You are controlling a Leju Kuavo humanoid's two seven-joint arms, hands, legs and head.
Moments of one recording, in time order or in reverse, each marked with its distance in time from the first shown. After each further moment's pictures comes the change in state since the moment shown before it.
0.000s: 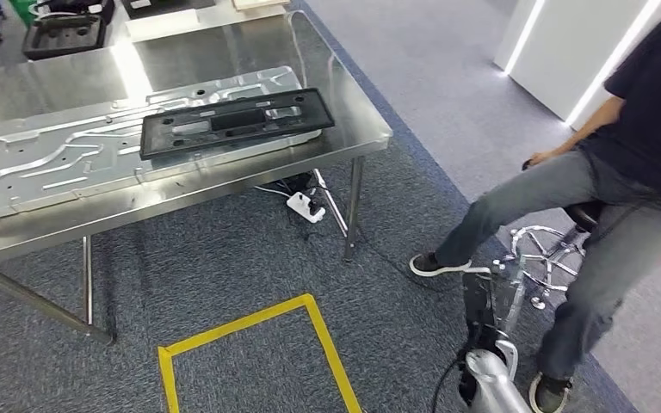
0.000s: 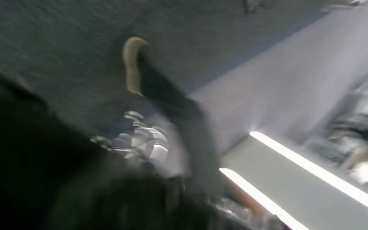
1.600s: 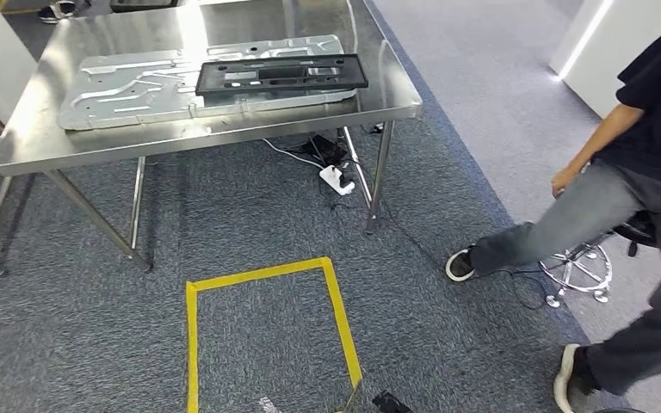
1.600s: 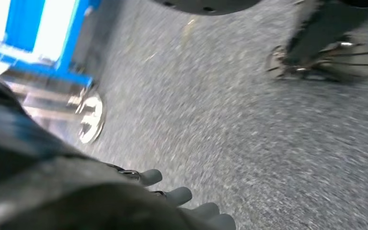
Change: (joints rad) left arm -0.010 -0.024 -0.160 0.000 -0.271 -0.041 0.269; right arm -0.239 0.125 0.217 1.116 0.332 0.433 0.630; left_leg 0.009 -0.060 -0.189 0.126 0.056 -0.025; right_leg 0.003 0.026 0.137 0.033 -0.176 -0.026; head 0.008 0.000
